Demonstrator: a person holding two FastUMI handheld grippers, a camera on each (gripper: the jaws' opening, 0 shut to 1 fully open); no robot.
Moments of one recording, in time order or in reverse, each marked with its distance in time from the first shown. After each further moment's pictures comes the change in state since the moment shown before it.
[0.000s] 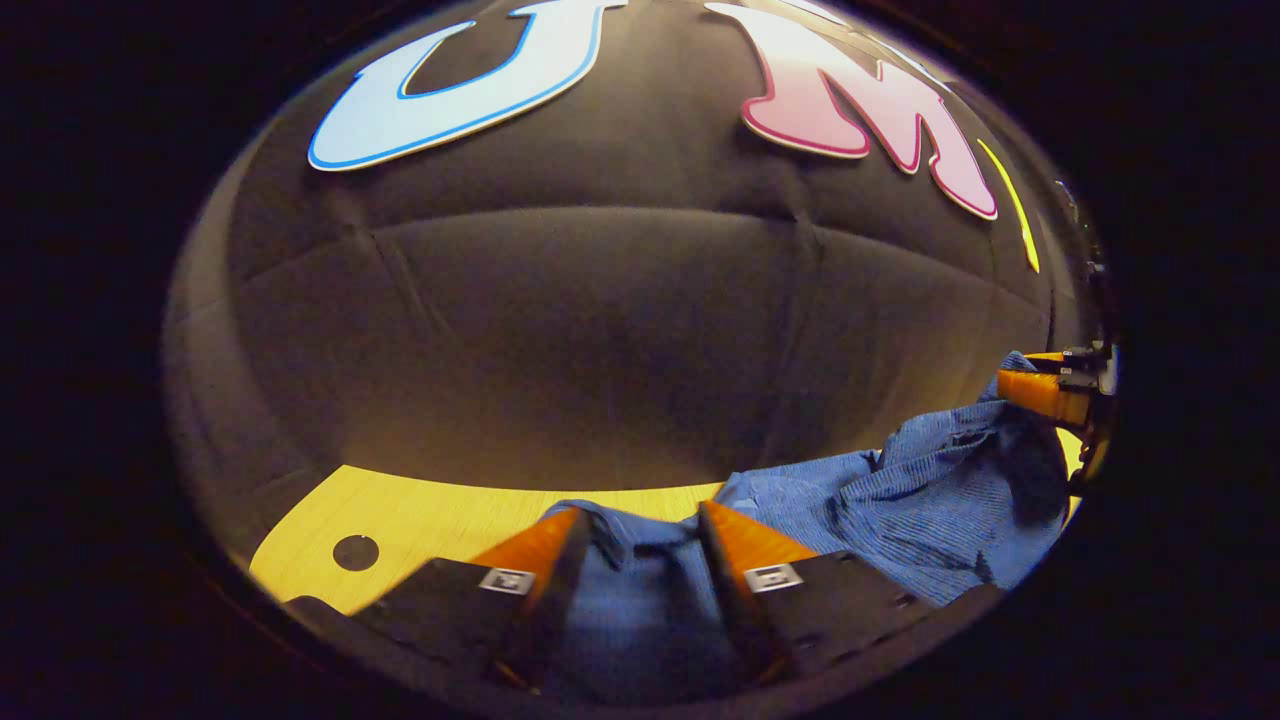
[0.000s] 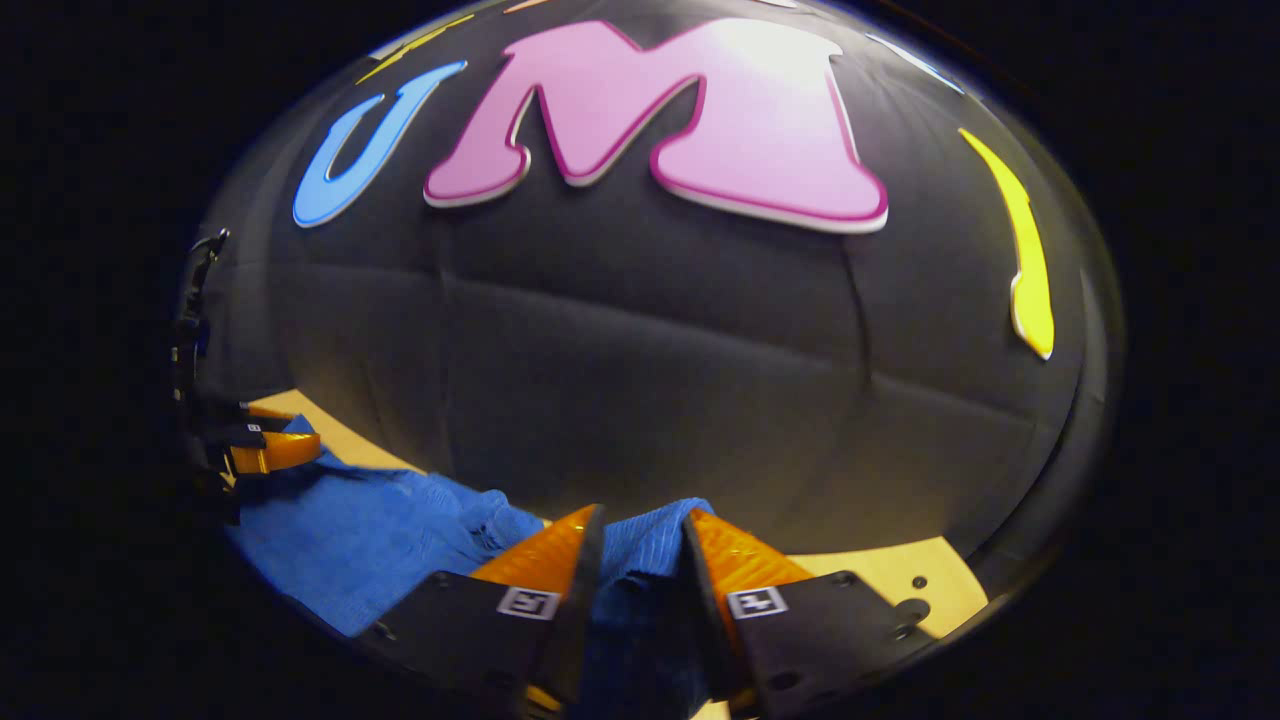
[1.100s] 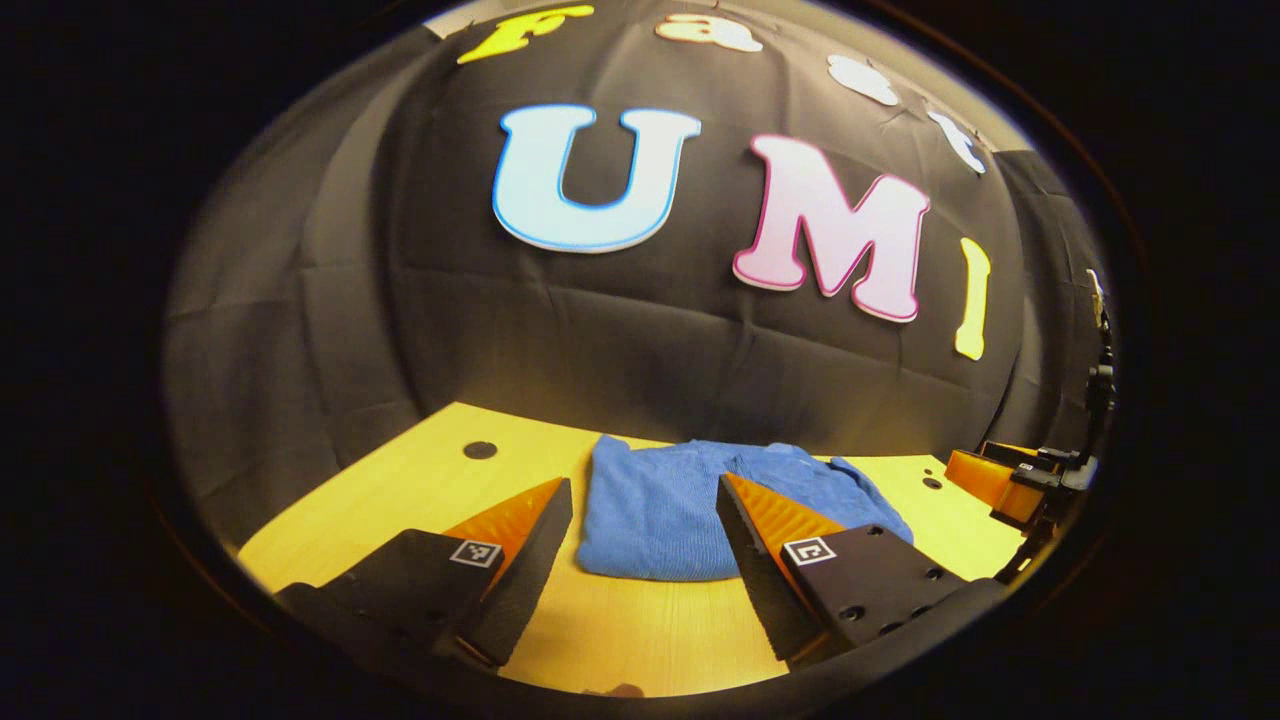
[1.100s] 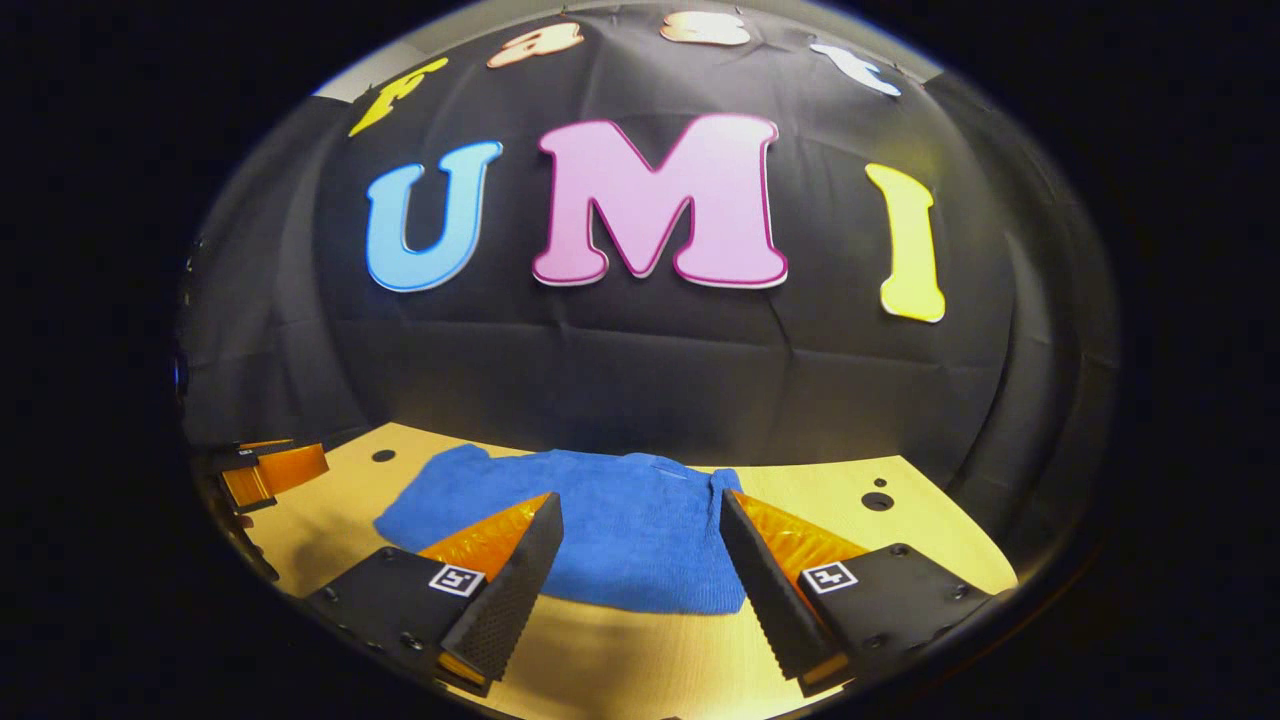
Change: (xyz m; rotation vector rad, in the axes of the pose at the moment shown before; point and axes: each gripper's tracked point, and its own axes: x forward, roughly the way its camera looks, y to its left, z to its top) left arm -0.338 -0.012 -0.005 -0.237 -0.112 0.053; right arm -0.292 0.073 0.038 0.158 -0.067 0.021
